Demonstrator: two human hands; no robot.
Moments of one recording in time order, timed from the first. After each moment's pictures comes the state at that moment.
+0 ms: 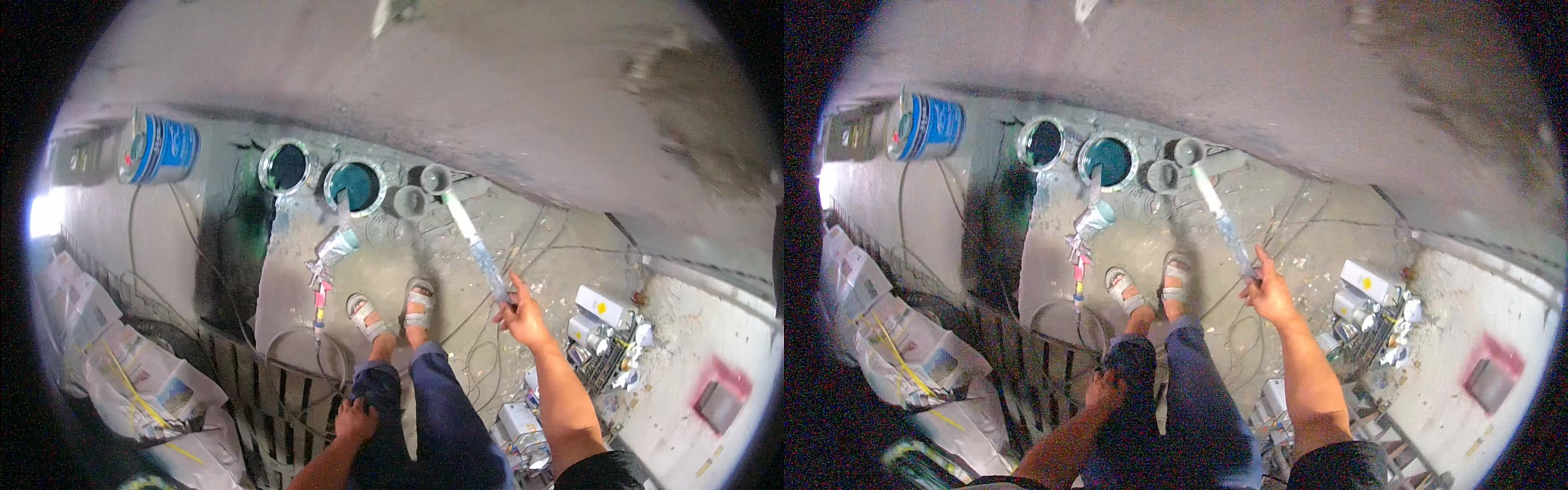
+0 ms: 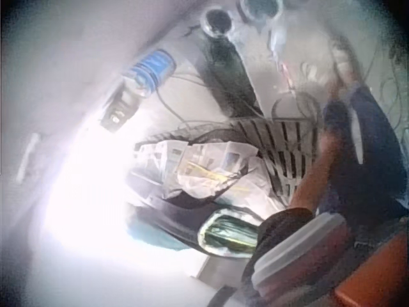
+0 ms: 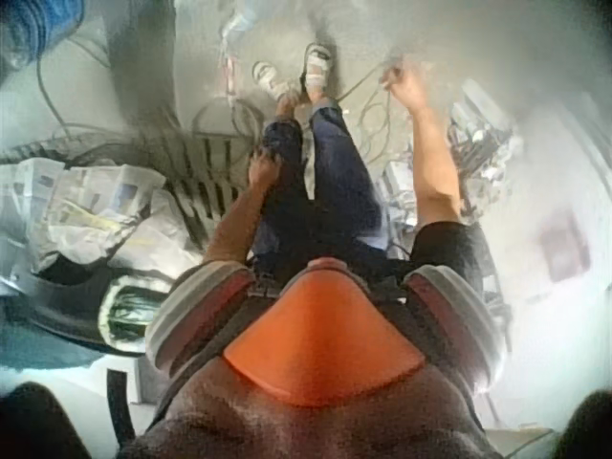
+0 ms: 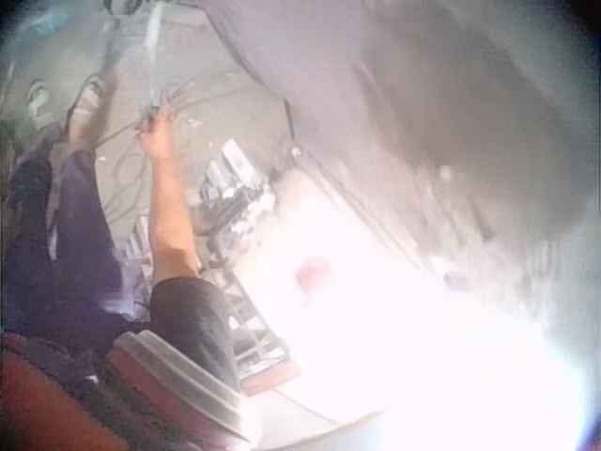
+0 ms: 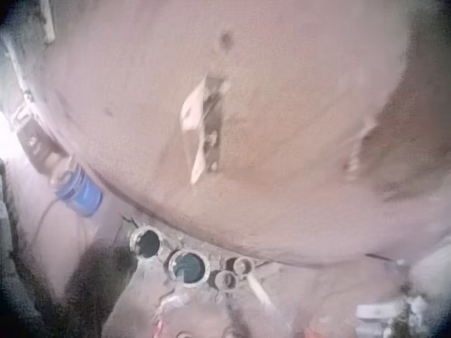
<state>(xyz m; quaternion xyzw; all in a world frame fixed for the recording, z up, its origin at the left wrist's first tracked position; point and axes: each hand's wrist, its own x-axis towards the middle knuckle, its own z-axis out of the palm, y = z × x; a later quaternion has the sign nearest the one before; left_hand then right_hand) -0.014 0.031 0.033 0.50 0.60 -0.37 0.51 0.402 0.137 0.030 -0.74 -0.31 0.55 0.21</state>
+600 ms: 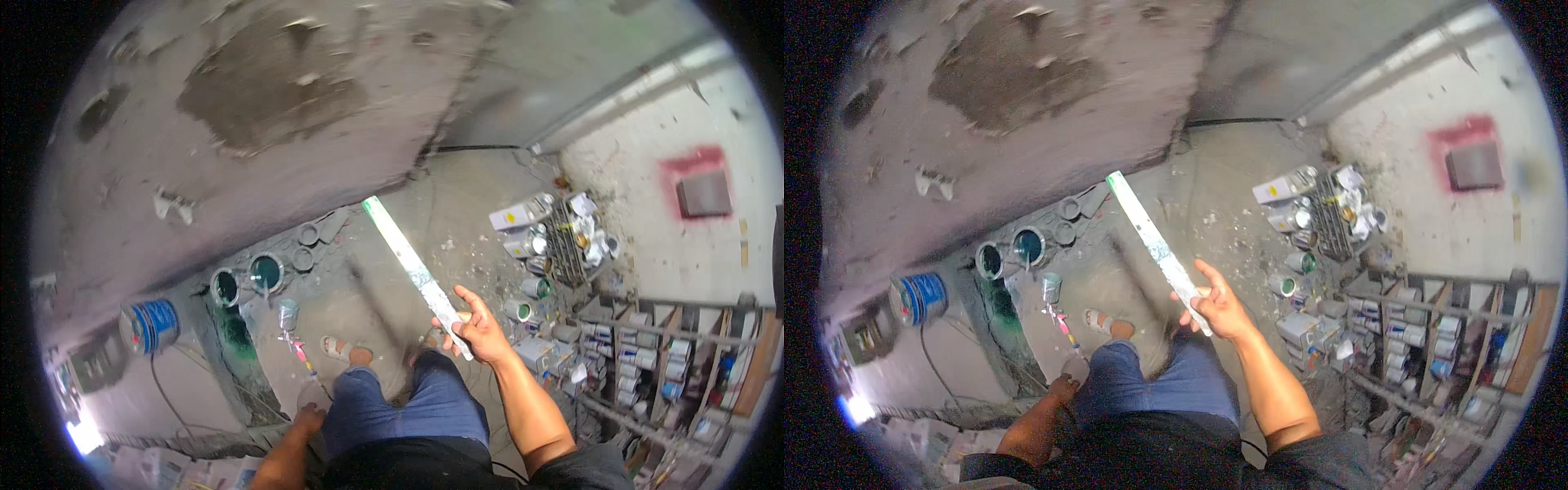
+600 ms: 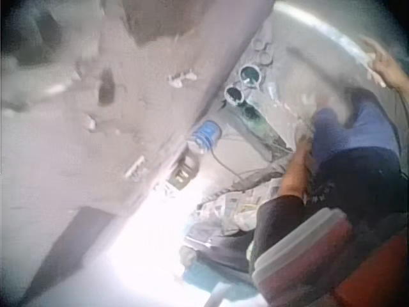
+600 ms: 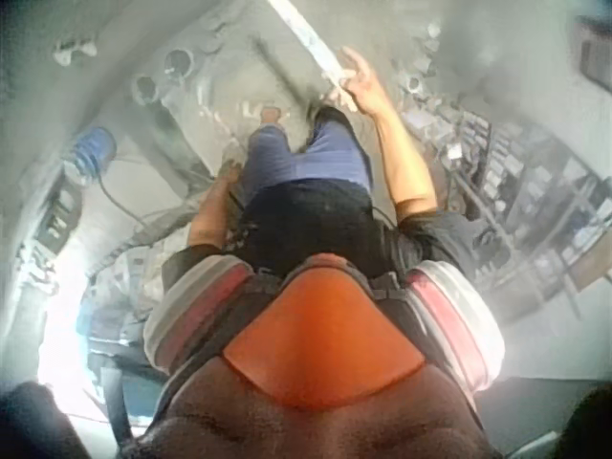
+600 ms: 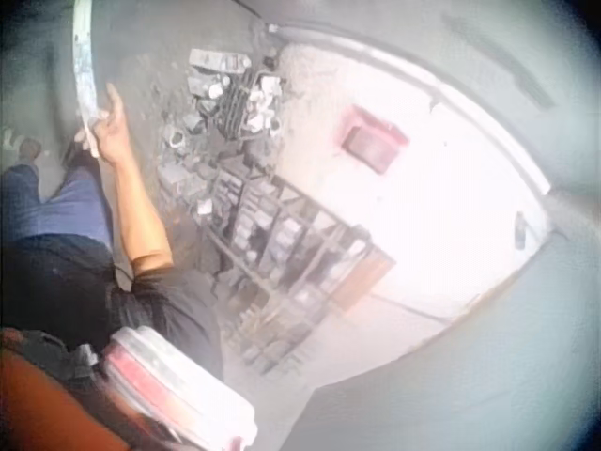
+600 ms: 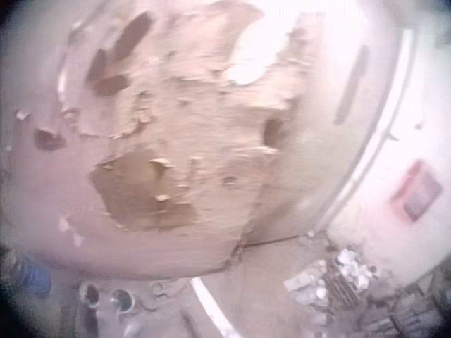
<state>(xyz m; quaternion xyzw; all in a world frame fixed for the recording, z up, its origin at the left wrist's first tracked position) -0.041 0.096 0.122 0.65 0.46 -0.45 0.40 0.415 -0.060 0.323 -0.60 -0.06 0.54 0.59</state>
